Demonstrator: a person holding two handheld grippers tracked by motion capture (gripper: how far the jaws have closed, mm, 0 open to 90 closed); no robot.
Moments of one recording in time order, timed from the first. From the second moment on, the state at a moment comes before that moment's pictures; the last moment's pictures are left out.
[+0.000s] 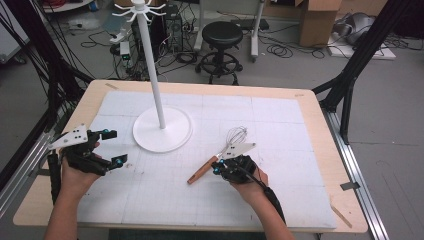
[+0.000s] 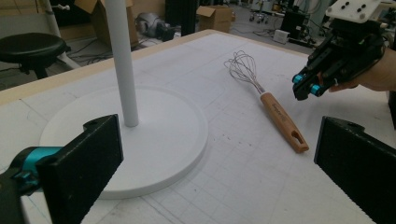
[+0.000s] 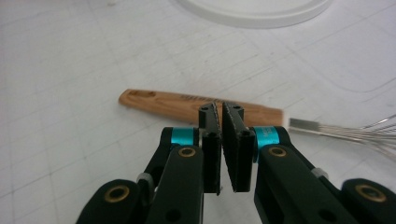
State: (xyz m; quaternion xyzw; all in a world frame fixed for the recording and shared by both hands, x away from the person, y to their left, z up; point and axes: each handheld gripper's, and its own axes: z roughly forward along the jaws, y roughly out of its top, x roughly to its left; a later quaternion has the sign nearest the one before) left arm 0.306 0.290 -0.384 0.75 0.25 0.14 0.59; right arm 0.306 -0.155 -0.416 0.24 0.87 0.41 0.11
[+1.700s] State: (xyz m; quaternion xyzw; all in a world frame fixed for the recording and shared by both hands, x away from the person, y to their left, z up) left arm 0.305 0.292 -0.382 0.75 0.25 0.14 0.59; right arm 0.347 -0.121 -0.434 0.11 0.93 0.35 0.07
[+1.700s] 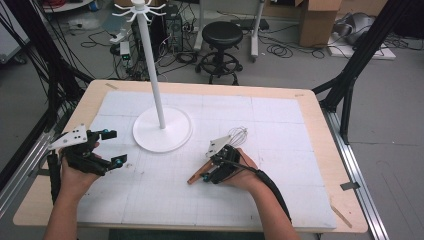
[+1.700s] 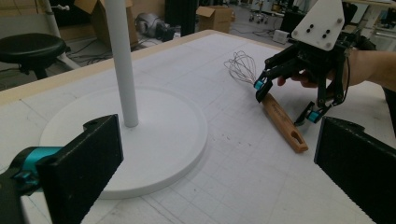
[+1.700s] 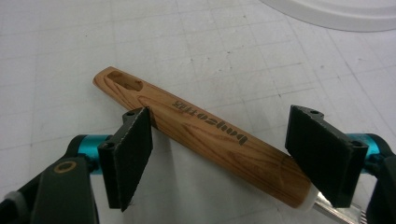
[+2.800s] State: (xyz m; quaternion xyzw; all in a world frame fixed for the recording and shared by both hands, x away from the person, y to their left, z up) left arm 0.305 0.291 -0.383 0.75 0.25 0.14 0.59; right arm 0.336 -0.128 -0.421 0.16 0.95 0.26 0.04
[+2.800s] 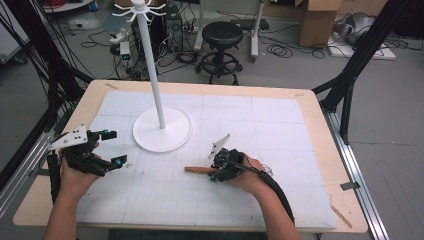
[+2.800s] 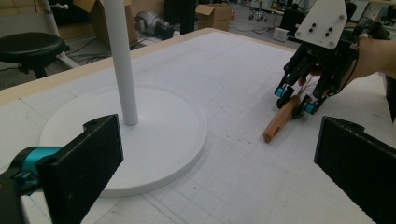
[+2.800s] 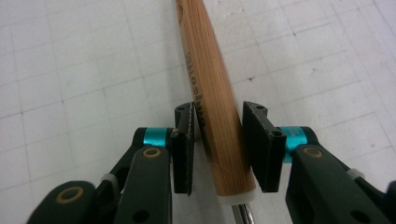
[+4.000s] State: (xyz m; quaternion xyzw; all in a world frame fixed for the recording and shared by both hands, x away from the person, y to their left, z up) left arm 0.304 0.294 -0.381 0.75 0.25 0.15 0.60; right arm 0.330 -0.133 -0.378 0.14 0.94 0.30 0.10
